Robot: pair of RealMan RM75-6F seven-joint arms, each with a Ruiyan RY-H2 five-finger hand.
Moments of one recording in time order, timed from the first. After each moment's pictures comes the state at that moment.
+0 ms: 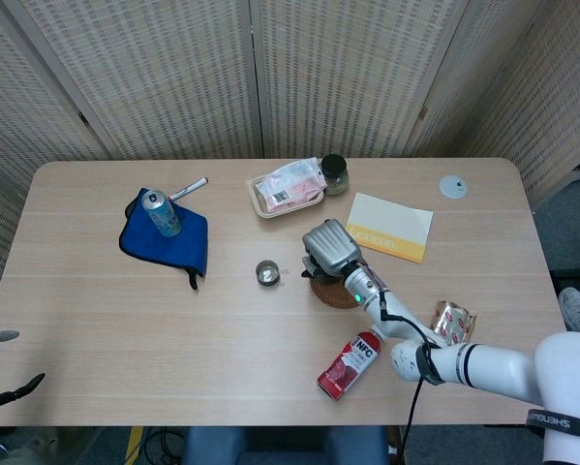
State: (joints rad) left arm 0.03 -1.13 -0.02 -1.51 1.47 1.54 -0.14; right arm 1.04 -1.52 0.23 -1.42 -0.87 0.77 -0.60
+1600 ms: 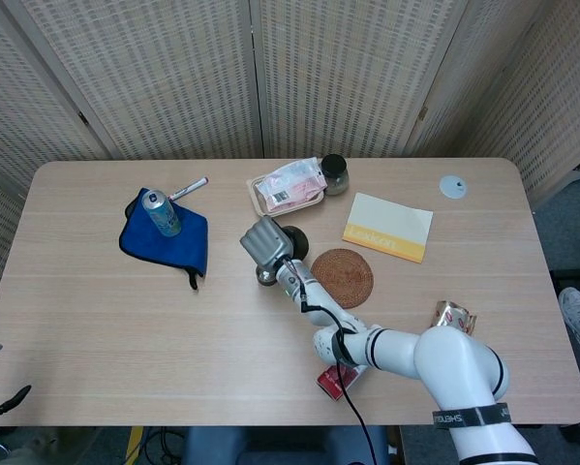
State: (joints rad) left arm 0.09 -1.14 -0.01 -1.48 1.47 1.60 -0.17; right arm 1.39 -1.81 0.16 -1.05 -0.62 0.72 -0.91
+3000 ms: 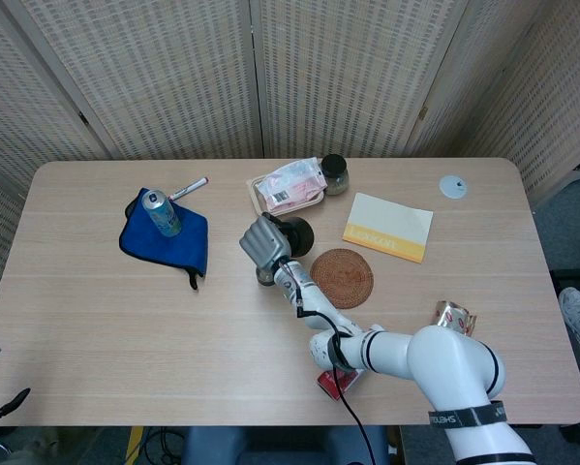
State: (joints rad) left arm 0.11 -1.15 -0.01 -1.48 1.48 1.61 -0.17; right arm 1.43 -1.80 0.12 -1.09 -0.54 0.80 -1.11
